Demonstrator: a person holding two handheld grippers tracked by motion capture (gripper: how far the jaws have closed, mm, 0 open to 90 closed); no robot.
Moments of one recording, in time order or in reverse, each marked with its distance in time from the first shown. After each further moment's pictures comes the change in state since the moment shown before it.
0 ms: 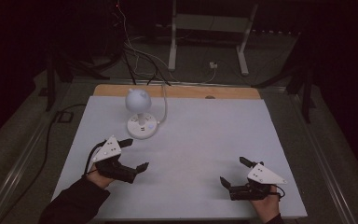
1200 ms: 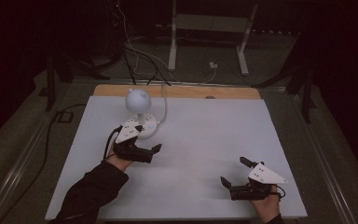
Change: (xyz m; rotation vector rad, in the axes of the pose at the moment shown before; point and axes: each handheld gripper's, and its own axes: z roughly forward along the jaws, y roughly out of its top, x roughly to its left) left arm 0.016 0.019 0.057 0.032 0.159 -0.065; right arm -0.001 0.000 -0.001 -0.006 0.004 0.015
